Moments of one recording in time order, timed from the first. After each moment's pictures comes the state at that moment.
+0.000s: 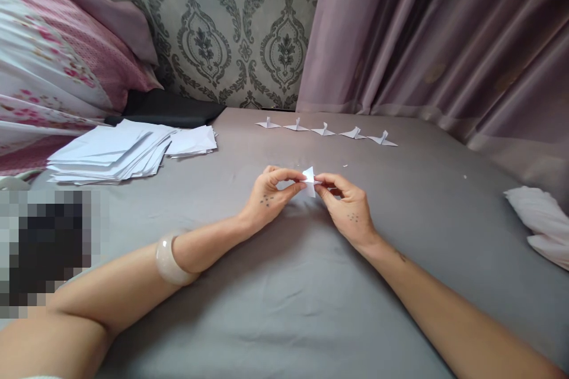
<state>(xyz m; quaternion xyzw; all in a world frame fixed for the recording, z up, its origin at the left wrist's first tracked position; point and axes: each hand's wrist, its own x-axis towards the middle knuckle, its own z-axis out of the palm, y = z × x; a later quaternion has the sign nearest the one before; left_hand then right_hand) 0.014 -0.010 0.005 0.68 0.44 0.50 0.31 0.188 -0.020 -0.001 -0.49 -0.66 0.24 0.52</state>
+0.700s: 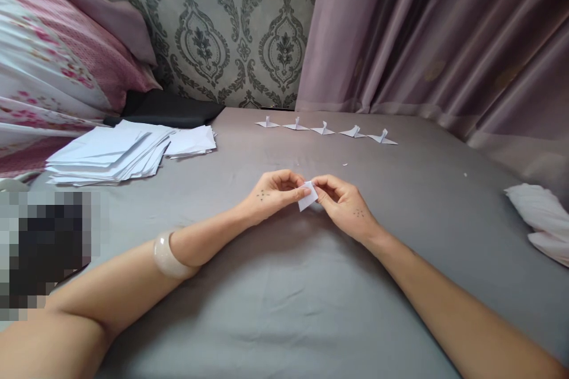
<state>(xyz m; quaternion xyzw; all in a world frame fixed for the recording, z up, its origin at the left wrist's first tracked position) 0.011 -0.006 0.010 0.62 0.35 0.43 0.56 0.192 -0.022 0.013 -0.43 -0.68 0.40 0.44</state>
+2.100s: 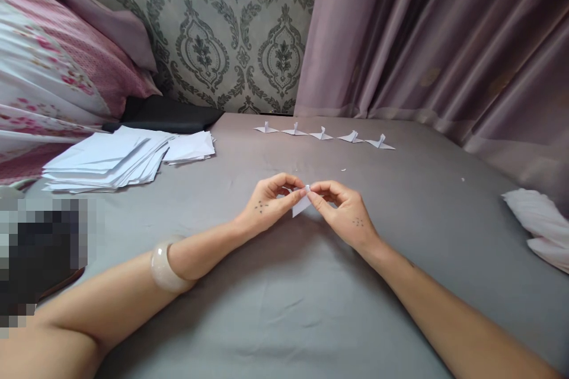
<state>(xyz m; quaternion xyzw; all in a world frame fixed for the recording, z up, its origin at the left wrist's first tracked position) 0.016 -0.011 0.013 0.63 0.37 0.48 0.47 0.188 -0.025 0.014 -0.47 -0.67 0.33 0.48</state>
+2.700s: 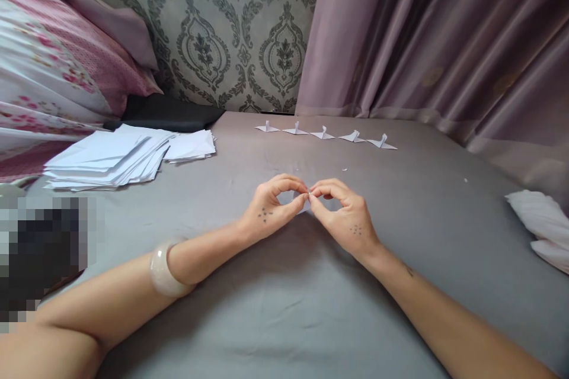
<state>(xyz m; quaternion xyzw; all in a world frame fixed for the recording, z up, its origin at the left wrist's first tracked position) 0.018 -0.020 0.016 0.72 0.37 0.50 0.32 0.181 -0.033 0.018 -0.45 -0.71 0.19 0.50</state>
